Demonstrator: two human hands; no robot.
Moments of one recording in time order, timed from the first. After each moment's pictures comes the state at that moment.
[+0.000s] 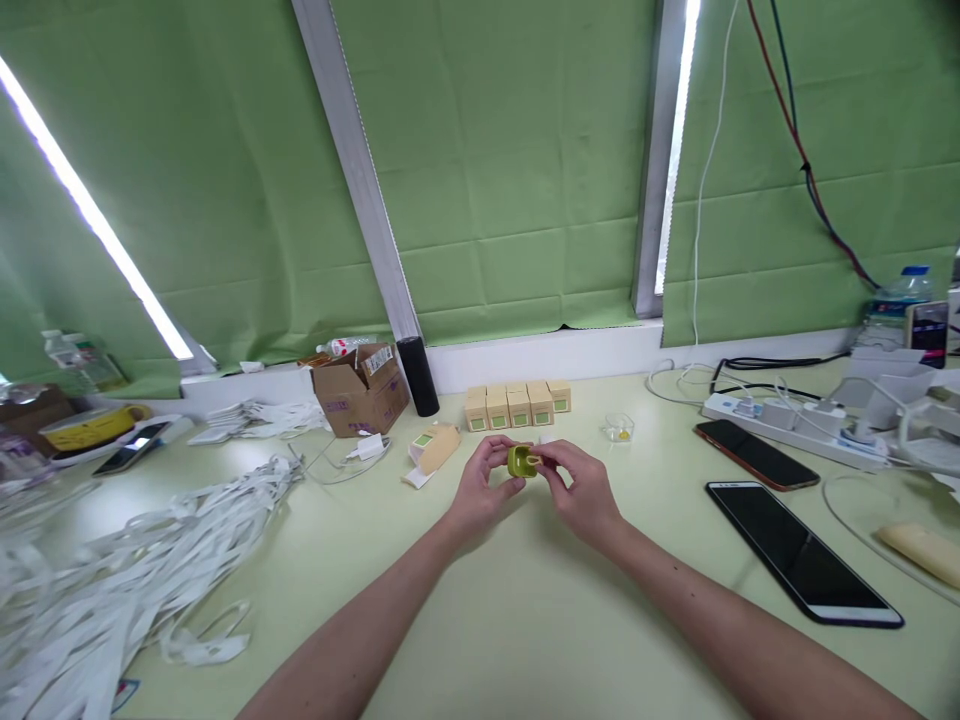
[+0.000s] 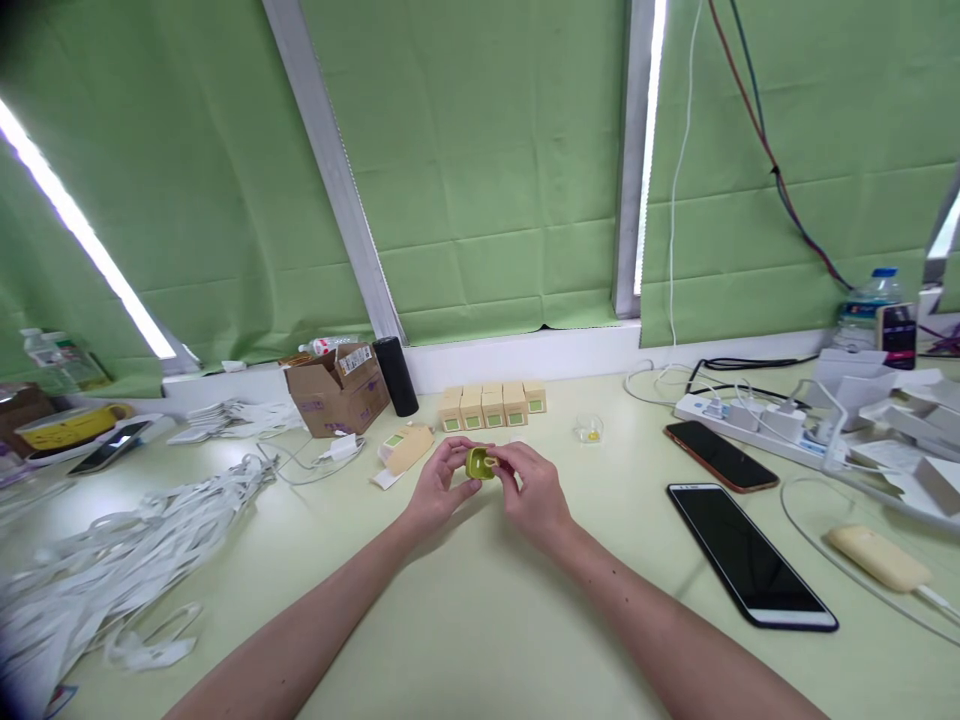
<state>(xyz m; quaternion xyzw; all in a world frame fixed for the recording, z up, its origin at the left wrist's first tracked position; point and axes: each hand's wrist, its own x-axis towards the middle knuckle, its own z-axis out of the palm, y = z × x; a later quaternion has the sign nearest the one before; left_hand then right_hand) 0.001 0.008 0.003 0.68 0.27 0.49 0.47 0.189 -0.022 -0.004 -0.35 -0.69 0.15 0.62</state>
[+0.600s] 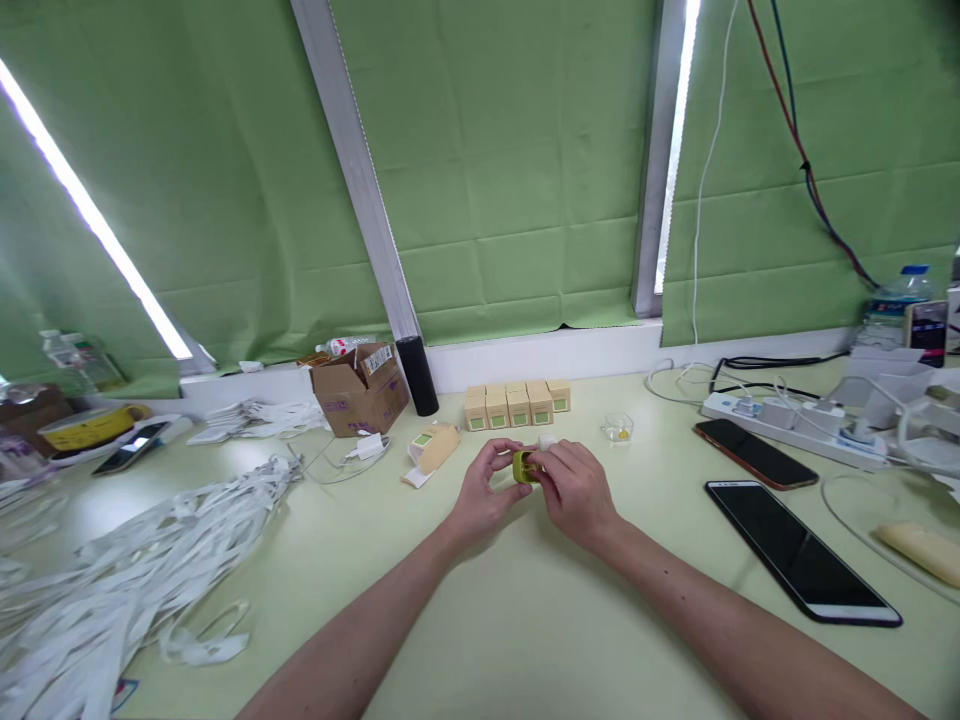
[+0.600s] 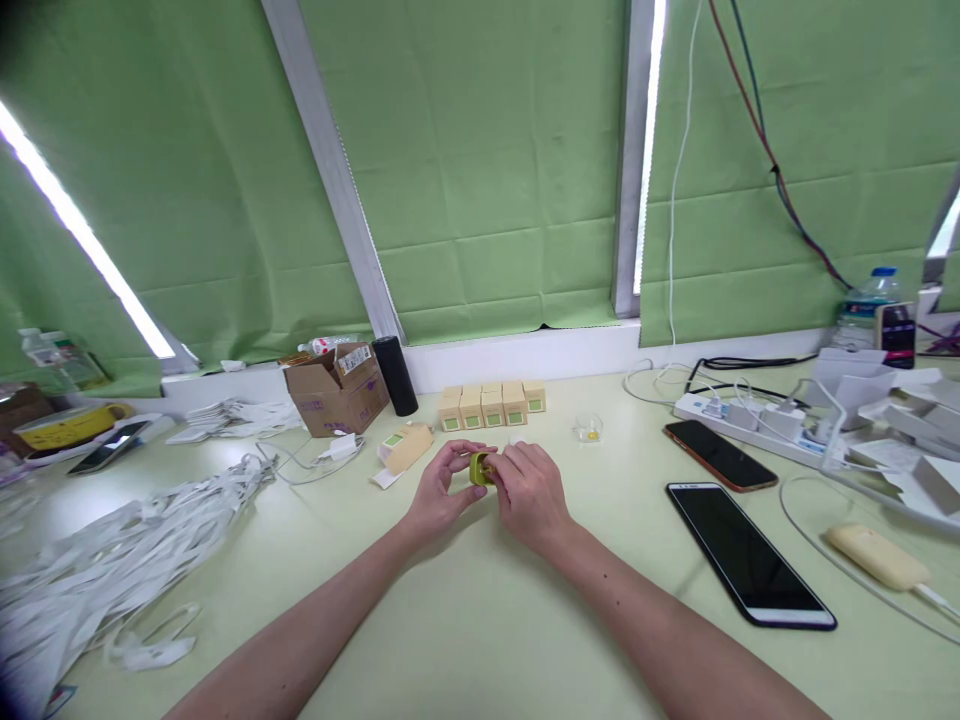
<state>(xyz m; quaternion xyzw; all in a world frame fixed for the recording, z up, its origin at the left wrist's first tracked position) 0.007 -0.002 0.010 0.72 0.26 0.49 0.42 0.192 -0.017 -0.011 -0.41 -0.77 -0.13 0.47</state>
